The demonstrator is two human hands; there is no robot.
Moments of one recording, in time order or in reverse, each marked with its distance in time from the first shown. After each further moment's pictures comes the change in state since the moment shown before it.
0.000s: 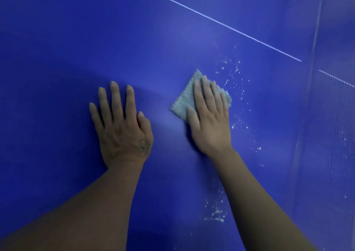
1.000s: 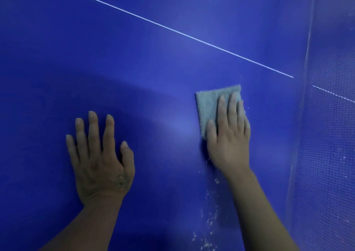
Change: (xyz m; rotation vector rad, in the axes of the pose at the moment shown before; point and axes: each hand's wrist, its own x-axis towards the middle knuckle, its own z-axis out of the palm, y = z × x) left_hand 0.000 0.005 -0.008 -0.024 -0.054 -0.022; right_hand 0.015 0.053 -0.038 -0.109 -0.056 0.289
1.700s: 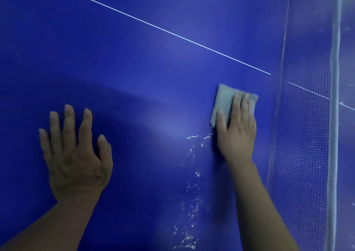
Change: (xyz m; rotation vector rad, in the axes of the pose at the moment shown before) left_hand 0.000 0.001 0.002 -0.023 0.043 0.020; right_hand 0.012 0.068 -0.009 0.068 0.128 0.186
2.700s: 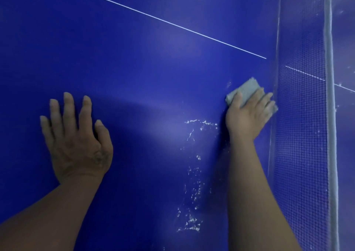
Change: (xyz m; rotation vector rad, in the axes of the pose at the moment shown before) left_hand -0.002 0.003 -0.003 0.000 0.014 0.004; right_hand 0.016 0.021 0.012 0.014 0.115 0.421
